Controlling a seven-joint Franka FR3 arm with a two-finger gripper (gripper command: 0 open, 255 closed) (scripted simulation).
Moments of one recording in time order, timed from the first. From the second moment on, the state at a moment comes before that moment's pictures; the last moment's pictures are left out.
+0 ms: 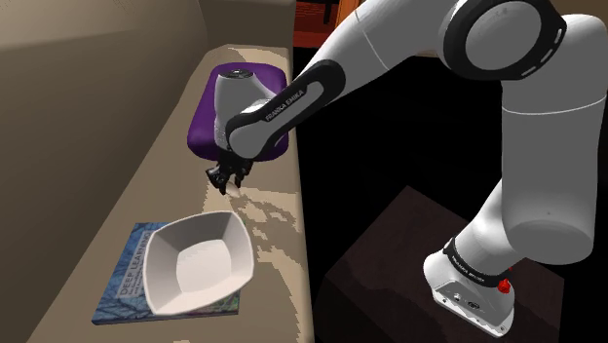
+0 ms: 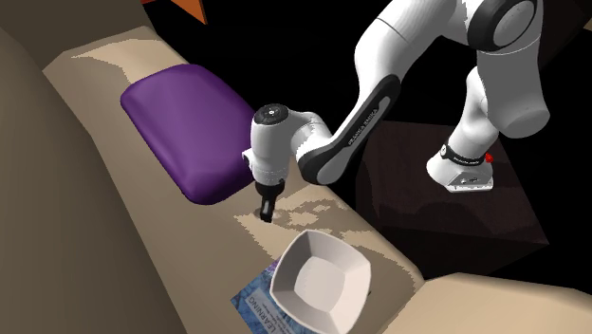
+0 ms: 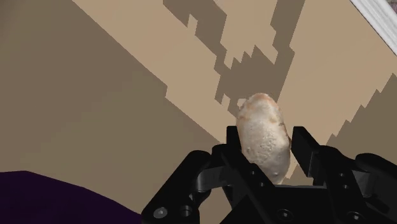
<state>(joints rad) 0.18 0.53 0.27 -1.87 -0.06 2.50 0.45</state>
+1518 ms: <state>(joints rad) 0.15 0.35 0.30 -1.80 -0.01 2.26 0.44</state>
